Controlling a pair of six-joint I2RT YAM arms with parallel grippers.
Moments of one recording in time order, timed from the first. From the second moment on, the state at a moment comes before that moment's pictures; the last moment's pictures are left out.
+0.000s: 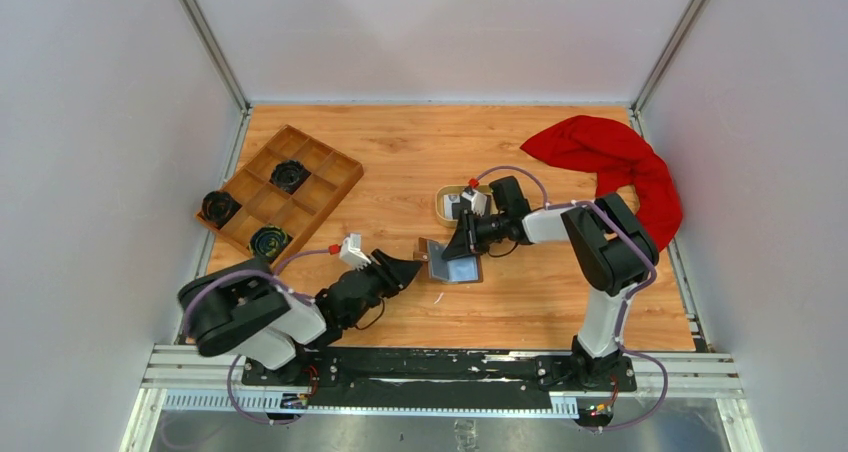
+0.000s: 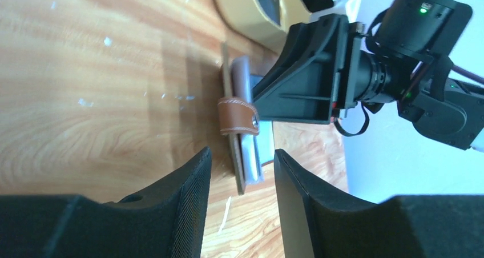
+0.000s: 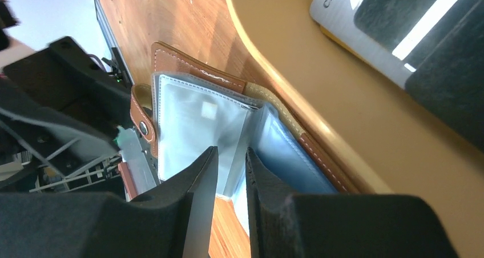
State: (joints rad) left arm -0.97 1.54 0.05 1.24 -0.39 -1.20; right arm 0.45 1.86 0.84 0.15 -0.89 0.48
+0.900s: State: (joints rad) left arm -0.81 0.84 0.17 0.47 -0.18 -0.72; right arm 0.54 1.73 0.92 -0.07 -0.78 0.23
